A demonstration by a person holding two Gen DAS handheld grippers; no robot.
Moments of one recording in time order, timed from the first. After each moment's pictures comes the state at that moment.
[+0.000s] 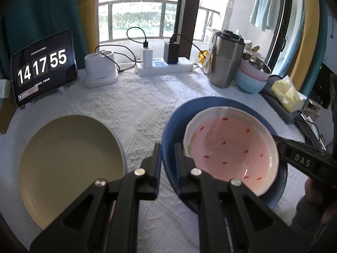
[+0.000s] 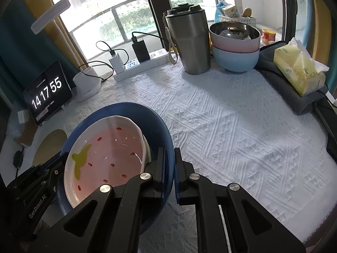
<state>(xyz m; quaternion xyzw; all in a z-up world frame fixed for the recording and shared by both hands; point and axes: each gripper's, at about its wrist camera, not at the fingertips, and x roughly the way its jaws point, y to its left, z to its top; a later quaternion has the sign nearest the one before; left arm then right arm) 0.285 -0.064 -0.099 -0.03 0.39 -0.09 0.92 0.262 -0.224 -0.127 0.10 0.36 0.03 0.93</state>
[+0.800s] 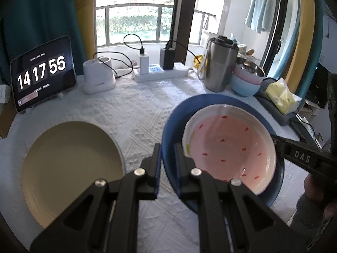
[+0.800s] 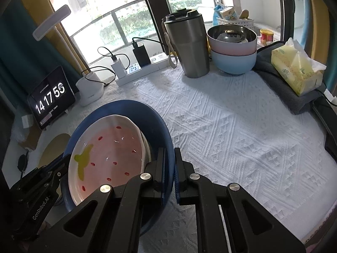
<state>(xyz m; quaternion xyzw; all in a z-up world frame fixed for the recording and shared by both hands) 0.279 -0.064 -0.088 -0.03 0.37 -0.10 0.92 0.254 -0.227 -0.116 0.12 0.36 0.03 0.93</state>
